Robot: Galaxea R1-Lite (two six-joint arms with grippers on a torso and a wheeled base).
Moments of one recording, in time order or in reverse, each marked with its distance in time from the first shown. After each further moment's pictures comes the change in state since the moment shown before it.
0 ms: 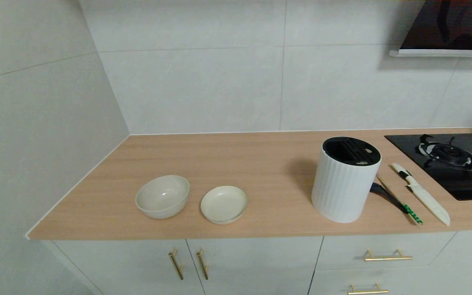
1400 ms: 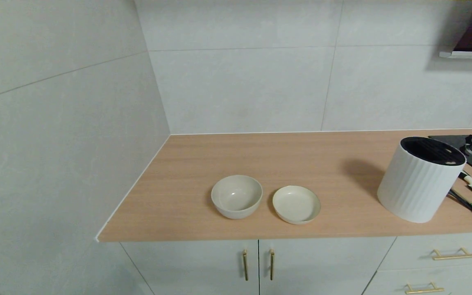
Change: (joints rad) left arm 0.000 0.000 0.000 0.000 0.000 0.001; right arm 0.000 0.000 0.000 0.001 0.001 -0.001
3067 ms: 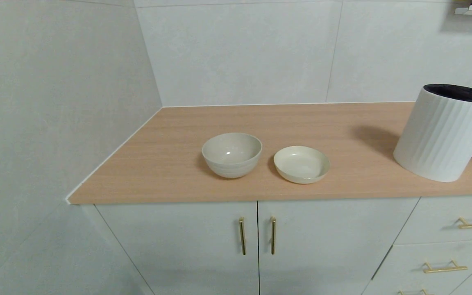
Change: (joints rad) left arm 0.000 0.000 0.000 0.000 0.000 0.000; right arm 0.000 0.000 0.000 -0.001 -0.001 0.000
